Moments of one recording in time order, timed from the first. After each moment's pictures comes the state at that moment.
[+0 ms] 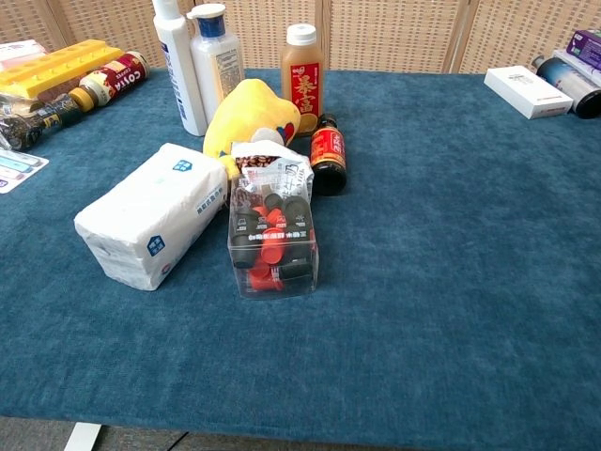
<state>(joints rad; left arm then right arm) -0.19 -1.09 -0.01 -1.38 1.75 1.57 -0.08 0.03 -1.09 0.11 -1.75 -1.63 1.69 0.09</state>
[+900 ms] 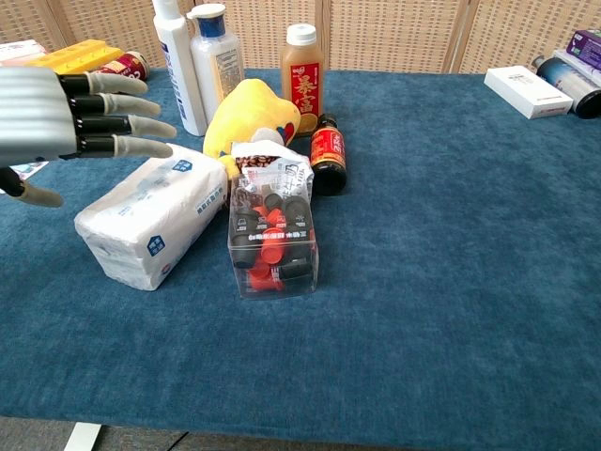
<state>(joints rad) -0.70 -1.29 0.06 -1.08 2.13 1.24 0.16 0.02 -1.06 0.13 -1.77 -1.61 1.71 0.17</state>
